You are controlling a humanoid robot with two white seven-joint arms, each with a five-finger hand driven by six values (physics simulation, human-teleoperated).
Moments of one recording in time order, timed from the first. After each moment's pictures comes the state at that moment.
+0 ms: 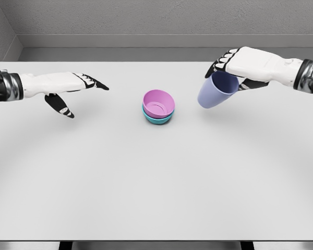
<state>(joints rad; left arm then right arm) -0.86 0.74 -0.81 -1.15 -0.15 -0.61 -0.61 -0.70 -0.68 0.42 -1.46 0.46 -0.61 0.61</state>
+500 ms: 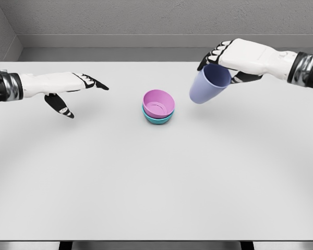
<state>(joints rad) -0.86 0.74 -0.81 -1.15 -0.15 -0.61 -0.61 -0.73 -0.63 0.42 -1.46 0.46 -0.61 0.61</state>
